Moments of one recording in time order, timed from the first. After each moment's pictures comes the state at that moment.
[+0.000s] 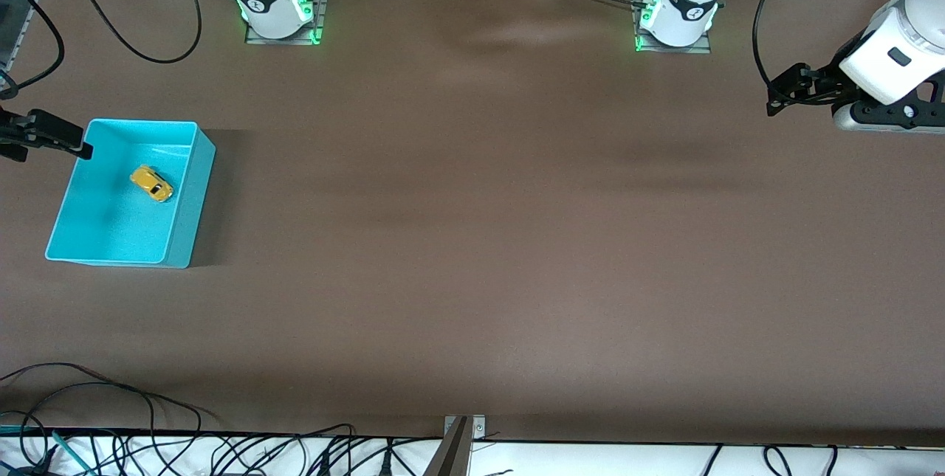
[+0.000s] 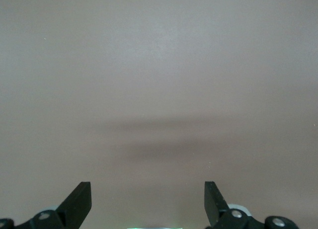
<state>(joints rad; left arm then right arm) 0.03 -0.04 -0.11 -1.65 0.00 1.51 -0.05 0.03 0.15 -0.15 -1.44 0.03 1.56 -0.15</state>
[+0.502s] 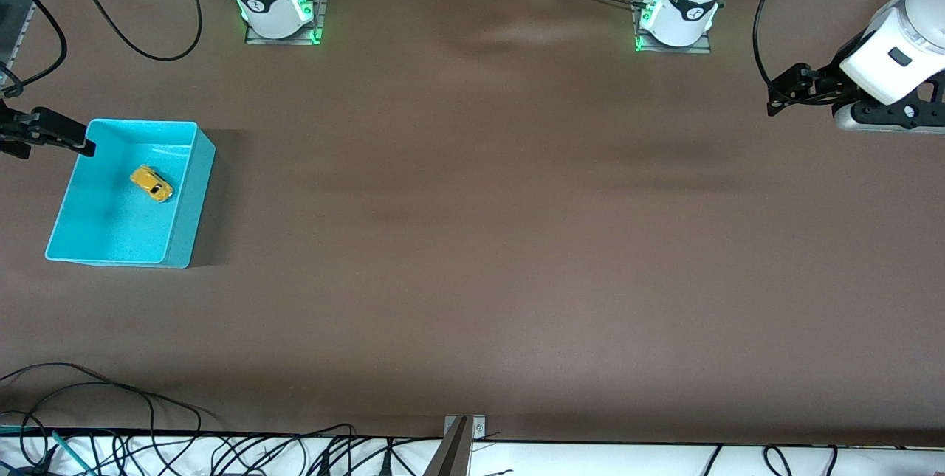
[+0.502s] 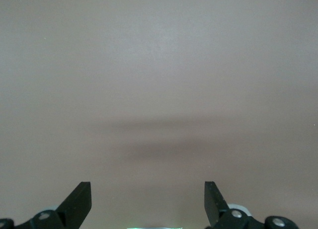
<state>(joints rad) 0.03 -0.04 -0.11 -1.65 0.00 1.51 -0.05 0.03 0.15 -0.14 -1.45 0.03 1.56 -0.13</state>
